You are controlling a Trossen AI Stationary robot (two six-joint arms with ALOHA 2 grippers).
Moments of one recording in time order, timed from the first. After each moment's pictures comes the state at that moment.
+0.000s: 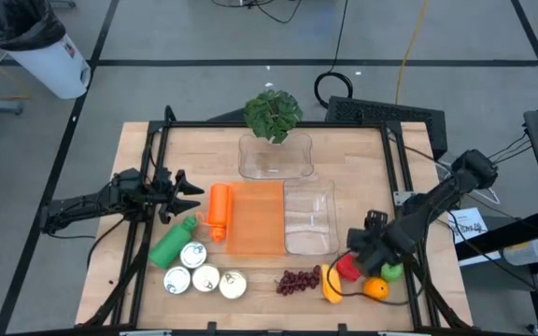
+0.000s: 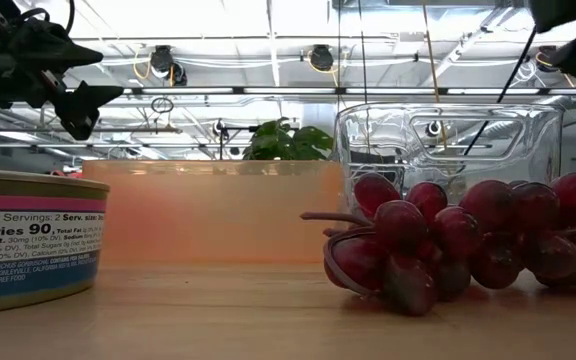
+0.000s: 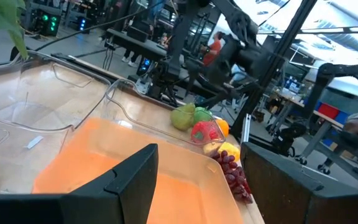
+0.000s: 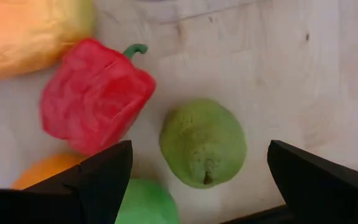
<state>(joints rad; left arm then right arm) 0.21 0.01 0.04 0.00 0.31 -0.42 0.69 1.41 1.05 -1.24 0.16 0.91</state>
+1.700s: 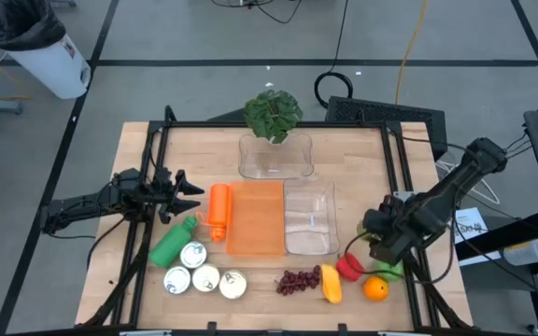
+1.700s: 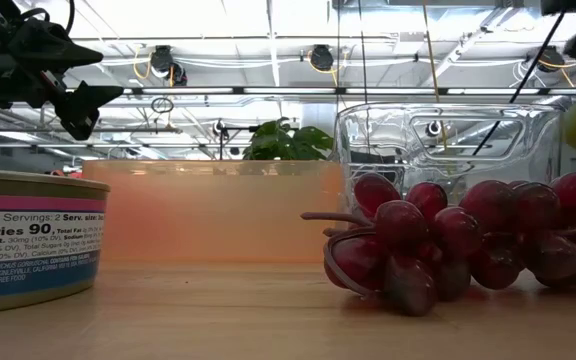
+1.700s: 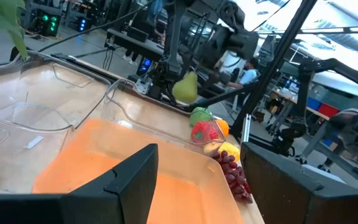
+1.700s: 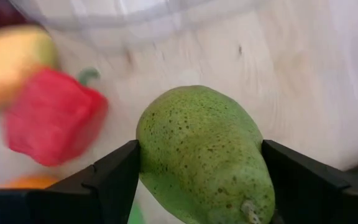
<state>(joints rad) 0.21 0.01 0.04 0.00 0.31 -0.42 0.73 1.13 0.97 -1.32 0.35 1.06</state>
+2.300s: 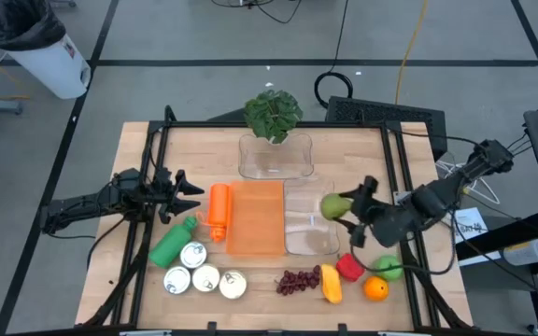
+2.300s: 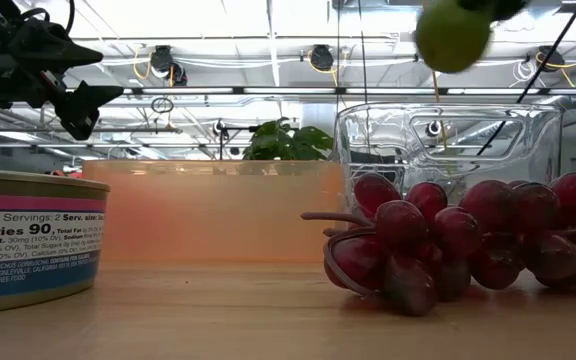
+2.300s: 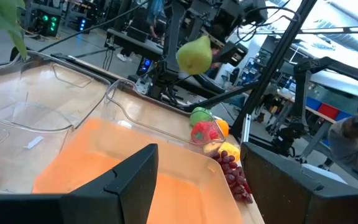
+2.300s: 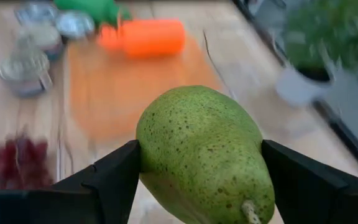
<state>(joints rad) 0.21 0.01 0.04 0.00 0.31 -0.42 0.55 1.06 1.00 -0.74 0.75 0.46</state>
